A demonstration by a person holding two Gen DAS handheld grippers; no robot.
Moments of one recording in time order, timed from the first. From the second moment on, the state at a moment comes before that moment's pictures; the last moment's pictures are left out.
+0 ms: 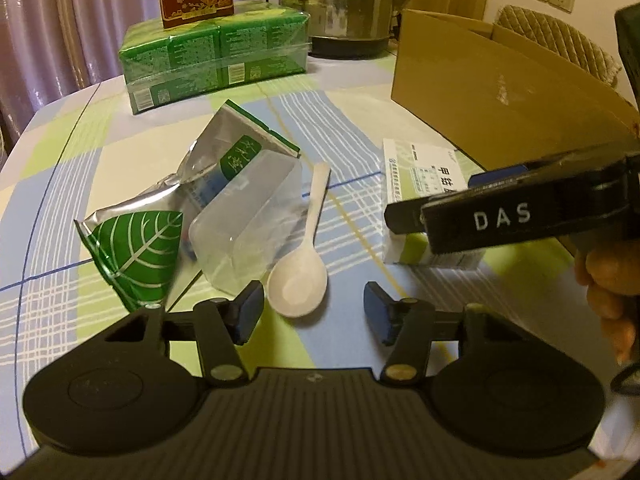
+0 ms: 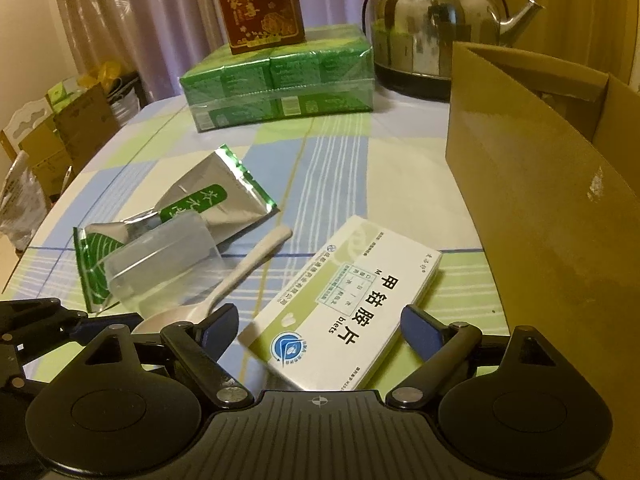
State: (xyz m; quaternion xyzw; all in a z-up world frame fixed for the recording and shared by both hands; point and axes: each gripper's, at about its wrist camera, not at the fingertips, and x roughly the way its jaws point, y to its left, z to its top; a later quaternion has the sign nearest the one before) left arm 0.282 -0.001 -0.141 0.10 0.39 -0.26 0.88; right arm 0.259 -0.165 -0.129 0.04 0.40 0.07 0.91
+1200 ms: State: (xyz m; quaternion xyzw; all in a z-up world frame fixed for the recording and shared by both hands) left arm 0.216 -0.001 -0.129 0.09 0.42 -0.23 0.87; right arm 0.161 -0.191 -0.133 -0.01 0.45 0.13 0.88
